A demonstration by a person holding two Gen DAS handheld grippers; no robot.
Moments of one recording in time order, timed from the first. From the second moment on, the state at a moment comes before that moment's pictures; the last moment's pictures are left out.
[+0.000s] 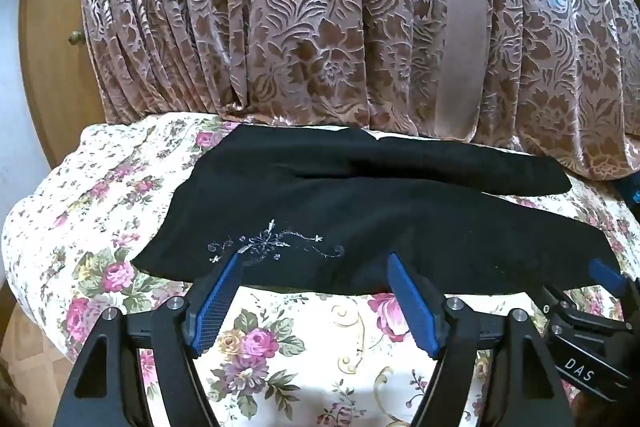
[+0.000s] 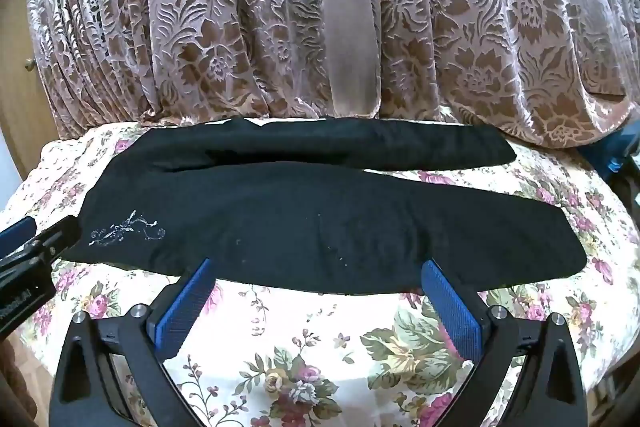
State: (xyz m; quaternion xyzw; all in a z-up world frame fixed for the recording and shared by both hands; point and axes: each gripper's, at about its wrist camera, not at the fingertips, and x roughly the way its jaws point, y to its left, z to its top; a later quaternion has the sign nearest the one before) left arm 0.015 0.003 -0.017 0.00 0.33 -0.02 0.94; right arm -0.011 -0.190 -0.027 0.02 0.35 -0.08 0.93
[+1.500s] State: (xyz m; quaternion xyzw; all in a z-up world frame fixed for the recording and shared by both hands) left arm 0.021 0.007 -0.049 0.00 0.38 -0.05 0.93; right arm -0.023 -0.221 -0.066 0.09 0.40 -0.02 0.91
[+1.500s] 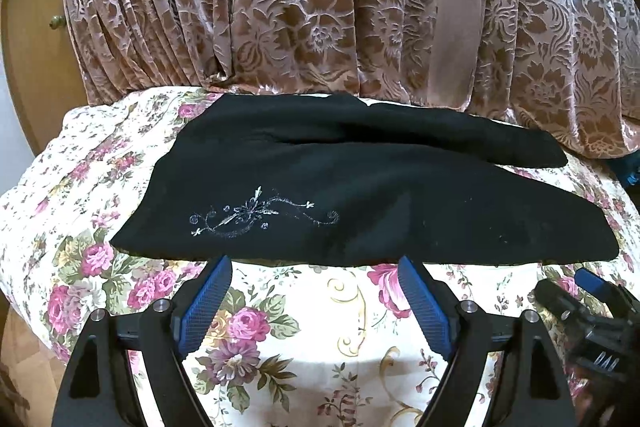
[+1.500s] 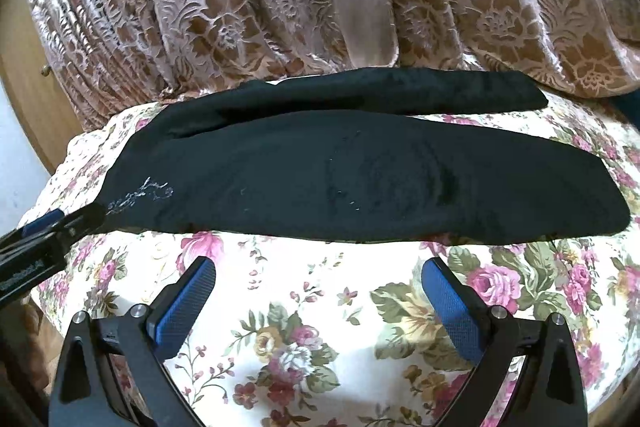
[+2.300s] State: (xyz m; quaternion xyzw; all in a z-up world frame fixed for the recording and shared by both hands) left arm 0.070 0.175 -0.108 -0.24 0.46 -0.01 0.86; right arm -0.044 -0.340 -0.099 0.29 0.42 -0.06 0.86
